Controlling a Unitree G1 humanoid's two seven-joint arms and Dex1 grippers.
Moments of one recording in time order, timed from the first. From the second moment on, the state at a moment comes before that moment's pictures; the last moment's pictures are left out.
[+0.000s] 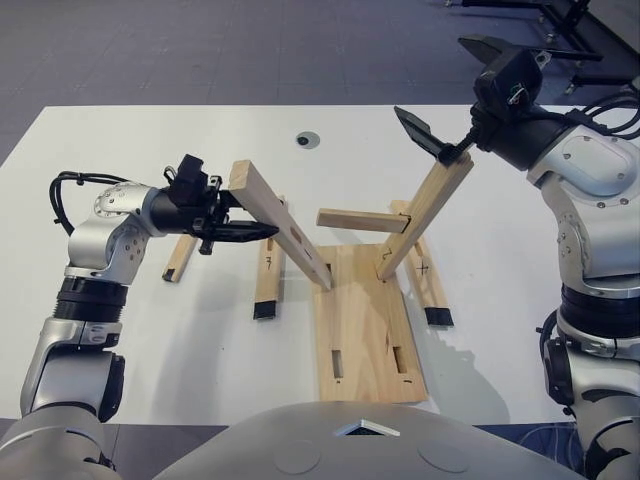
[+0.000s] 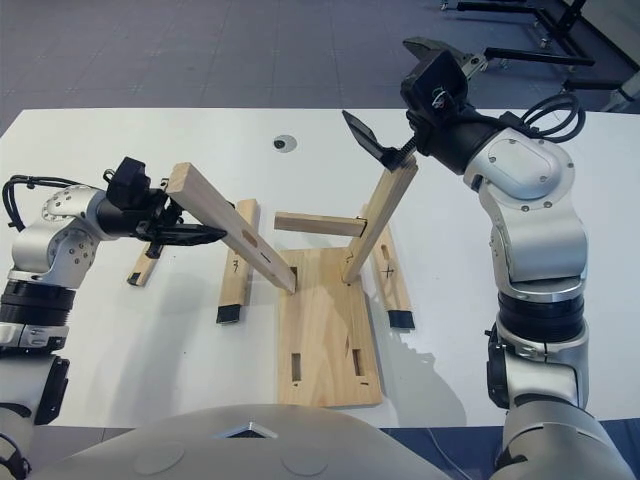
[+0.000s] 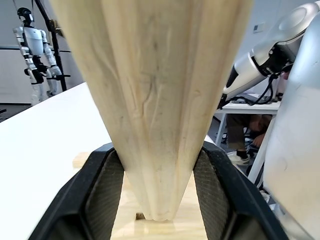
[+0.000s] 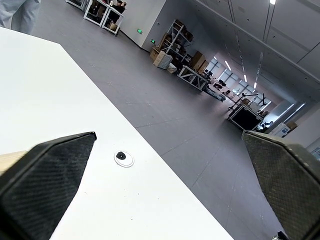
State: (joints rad) left arm -0.41 0.63 -0.08 0.14 -0.70 0.29 -1.51; right arm -0.47 -0.63 -0.05 -0.45 0.17 0.57 0.60
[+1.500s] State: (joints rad) left arm -0.60 0.70 -0.18 -0.04 -0.50 0.60 -1.42; right arm -0.45 -0.61 -0.03 -0.52 0.18 0.61 0.55
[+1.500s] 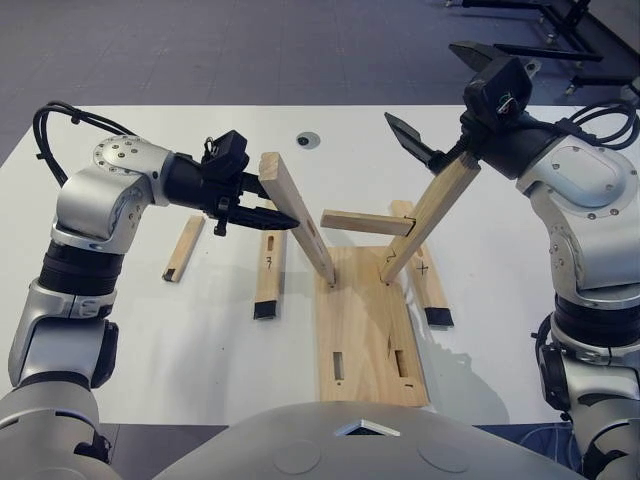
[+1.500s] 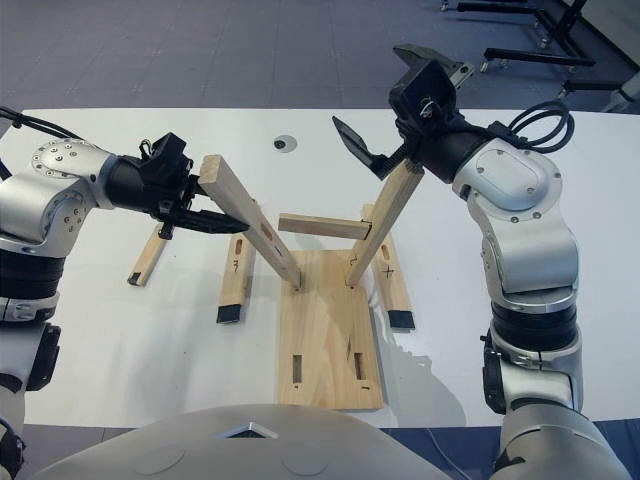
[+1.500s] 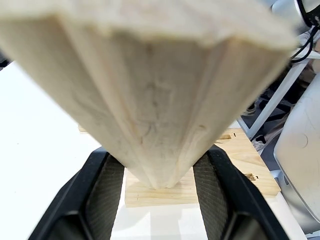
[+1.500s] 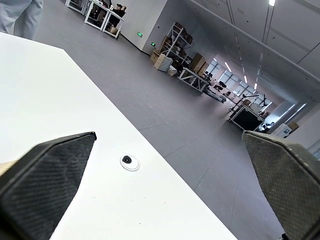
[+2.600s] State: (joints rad) left arm -0.80 0.67 -0.31 0.05 -0.39 0.61 -1.39; right arm -0.40 -0.57 -0.02 -0.56 0.18 0.63 0.50
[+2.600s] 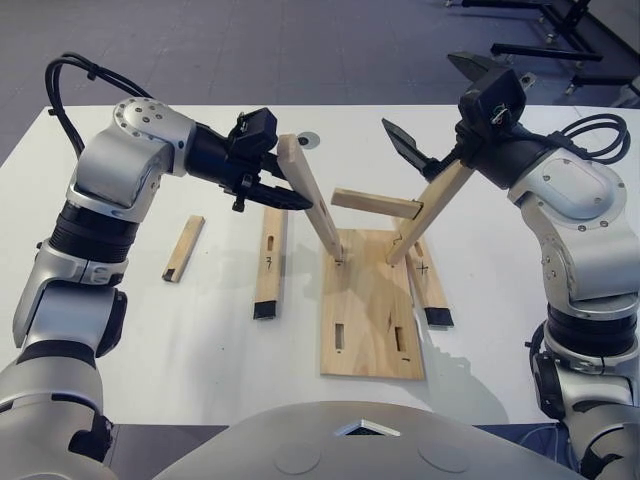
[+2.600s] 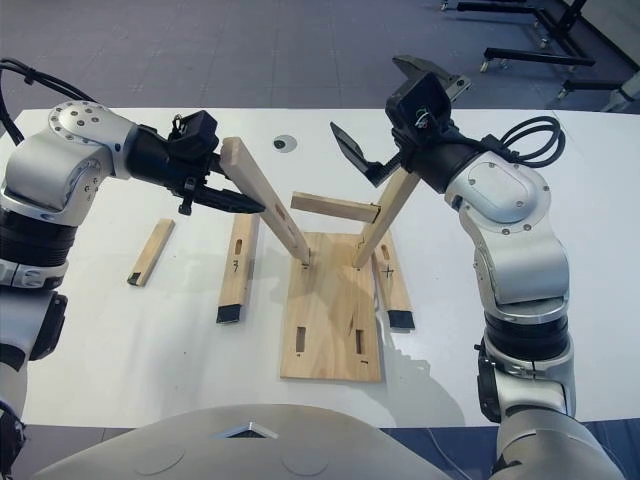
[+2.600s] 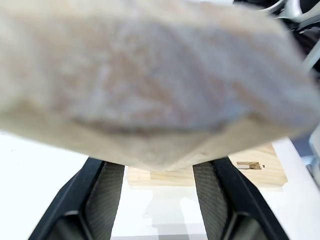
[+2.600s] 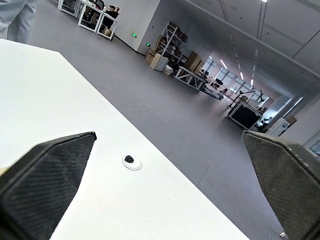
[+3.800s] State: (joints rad) left arm -0.90 0.74 -0.40 0.14 -0.31 0.60 -1.56; right arm -0.47 -0.70 -0.18 -0.34 0.17 0.50 0.50
